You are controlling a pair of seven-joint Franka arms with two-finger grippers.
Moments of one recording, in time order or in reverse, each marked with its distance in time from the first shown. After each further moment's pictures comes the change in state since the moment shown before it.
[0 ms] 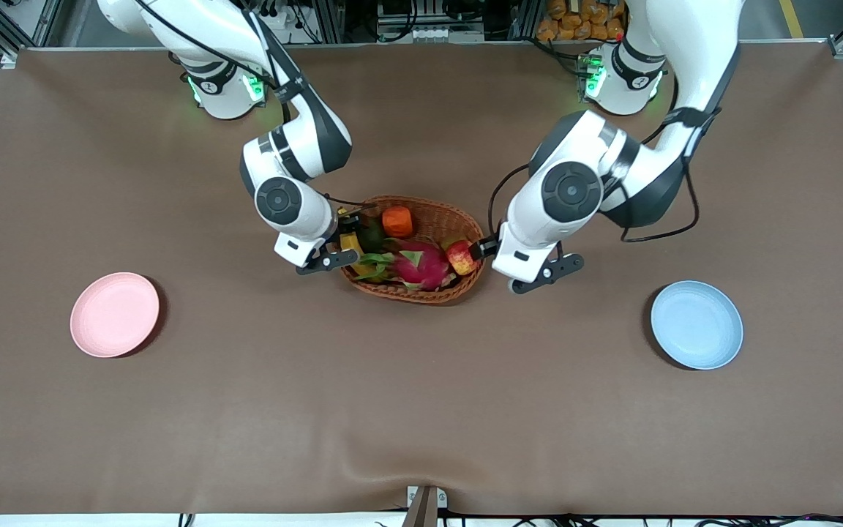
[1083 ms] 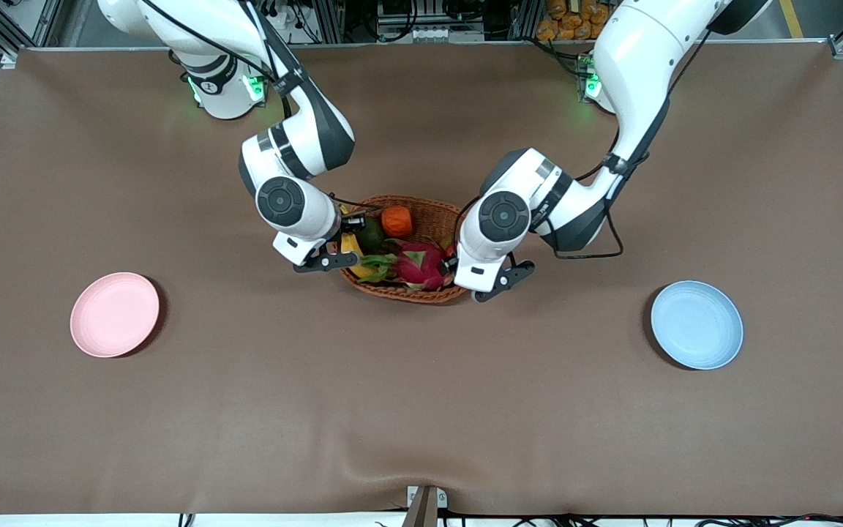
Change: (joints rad) left arm -0.098 0.169 0.003 0.001 0.060 0.162 -0.173; right arm 0.004 -0.011 -0.020 0.112 0.005 -0.145 0.127
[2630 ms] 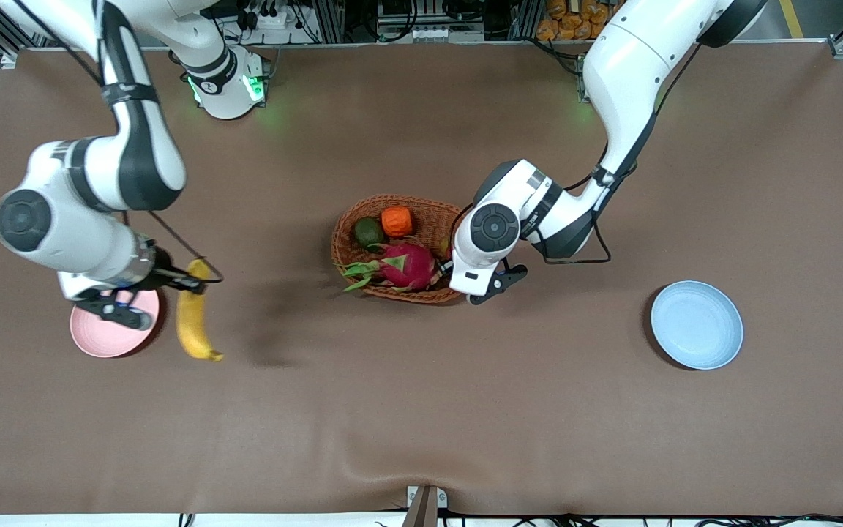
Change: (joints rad) left arm -0.003 0.044 0.008 0.030 0.000 0.011 -0.009; right arm -0.211 -0.105 -0.296 0.071 -0.140 -0.047 0.078
